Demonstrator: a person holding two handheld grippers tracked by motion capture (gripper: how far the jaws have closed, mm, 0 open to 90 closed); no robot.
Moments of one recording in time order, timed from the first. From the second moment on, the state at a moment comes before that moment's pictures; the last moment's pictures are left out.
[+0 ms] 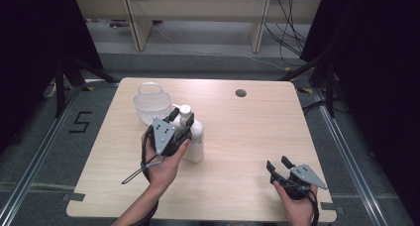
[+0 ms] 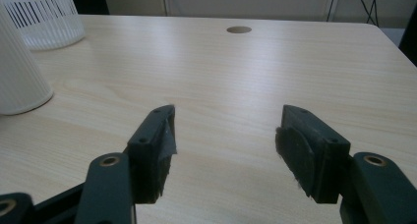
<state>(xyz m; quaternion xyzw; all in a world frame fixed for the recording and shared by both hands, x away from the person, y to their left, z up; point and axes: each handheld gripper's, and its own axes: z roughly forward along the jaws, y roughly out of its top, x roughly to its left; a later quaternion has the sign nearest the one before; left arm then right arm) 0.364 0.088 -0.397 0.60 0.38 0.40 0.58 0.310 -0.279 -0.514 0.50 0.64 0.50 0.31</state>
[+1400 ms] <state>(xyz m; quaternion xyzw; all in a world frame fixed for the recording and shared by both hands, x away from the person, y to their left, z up) 0.368 0.104 -0.370 0.58 0.39 0.40 0.59 0.312 -0.281 -0.514 0.49 0.65 0.49 0.31</state>
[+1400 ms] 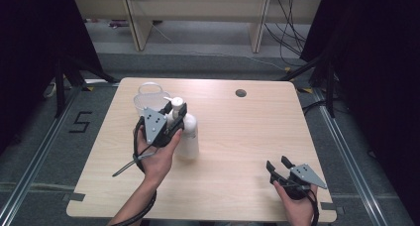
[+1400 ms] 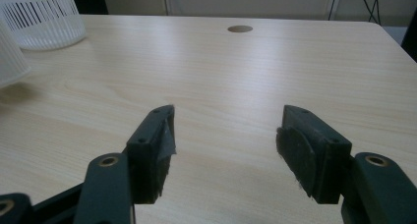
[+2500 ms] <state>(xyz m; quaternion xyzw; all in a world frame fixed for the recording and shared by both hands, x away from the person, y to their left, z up) 0.378 0.130 -0.346 0.56 0.40 0.43 0.58 0.311 -0.281 -0.513 0.49 0.65 0.49 0.30</state>
